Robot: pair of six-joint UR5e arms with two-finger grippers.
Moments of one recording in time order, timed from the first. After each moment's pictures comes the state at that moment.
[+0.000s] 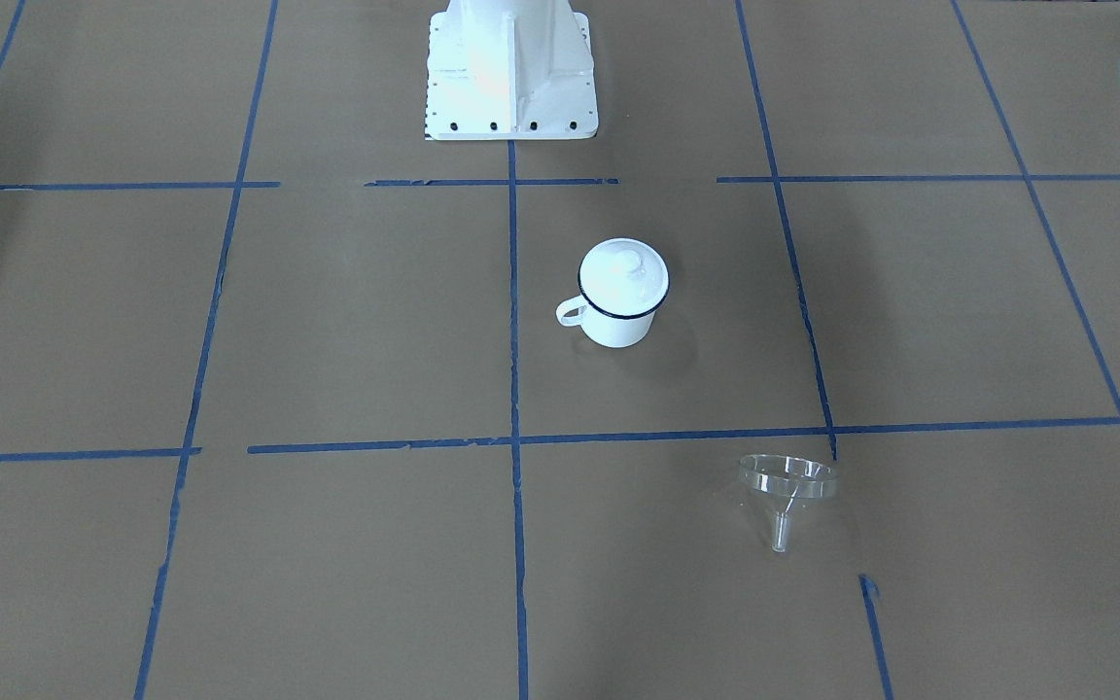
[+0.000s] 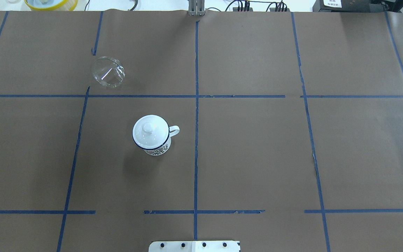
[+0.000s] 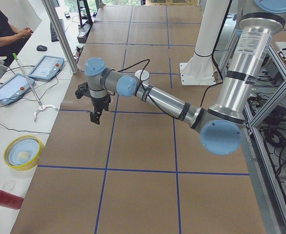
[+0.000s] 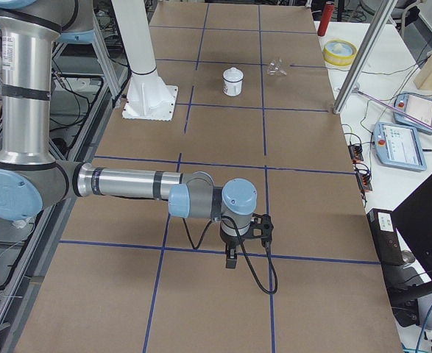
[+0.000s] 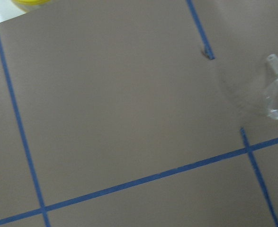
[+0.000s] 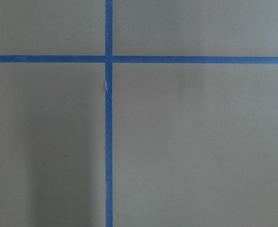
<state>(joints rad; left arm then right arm) -1.43 -1.78 -1.69 -1.48 -2.30 0.07 1.57 -1.68 1.66 -1.57 2.29 0.01</state>
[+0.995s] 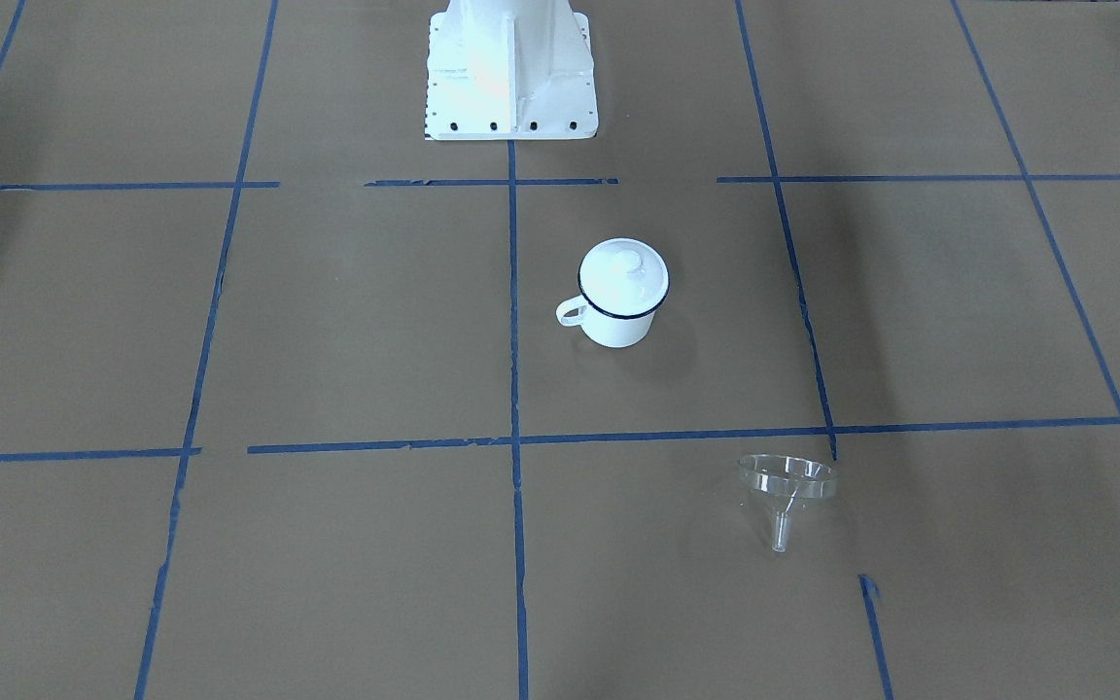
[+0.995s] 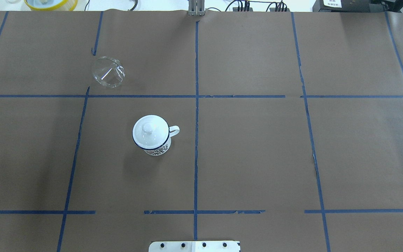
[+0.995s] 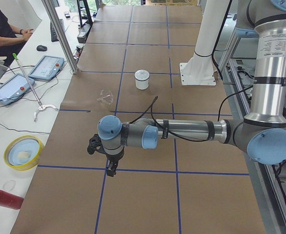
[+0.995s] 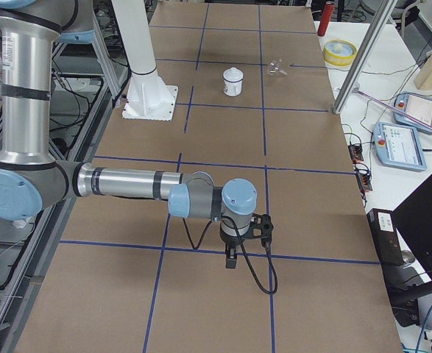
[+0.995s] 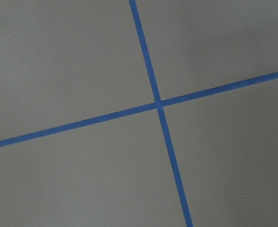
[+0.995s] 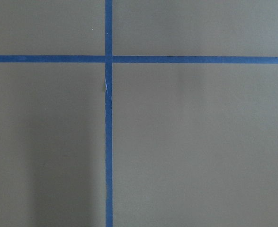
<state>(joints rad) -1.58 -1.58 -1.58 -1.61 -2.33 0.18 1.57 -1.68 1.66 -1.57 2.29 0.01</state>
